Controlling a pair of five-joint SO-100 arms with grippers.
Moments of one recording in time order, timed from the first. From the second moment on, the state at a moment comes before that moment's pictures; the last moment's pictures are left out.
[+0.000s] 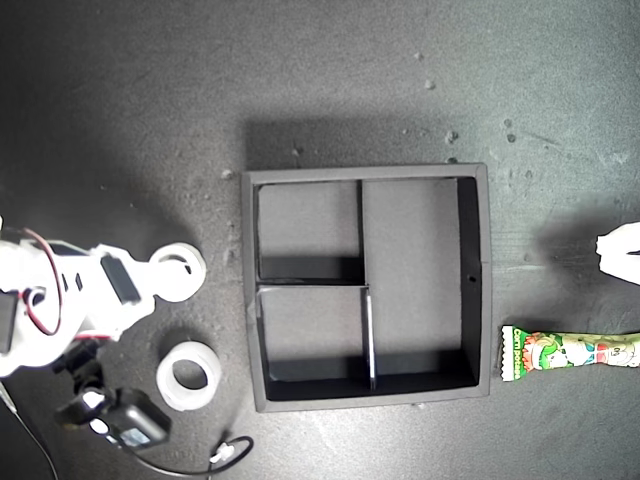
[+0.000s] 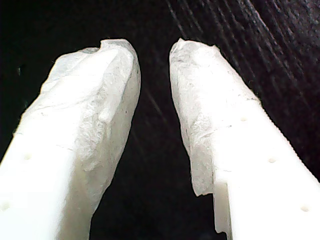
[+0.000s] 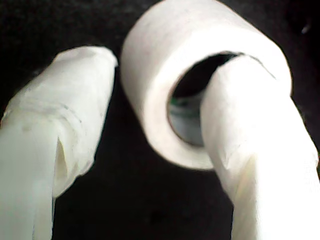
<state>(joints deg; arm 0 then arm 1) 16.2 114.4 130.5 49.3 -55.3 -5.6 191.5 178.4 50.9 60.1</state>
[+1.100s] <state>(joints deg) 9.5 99.4 80.3 77.5 -47.6 -1.1 191.3 172.4 28.6 54.4</state>
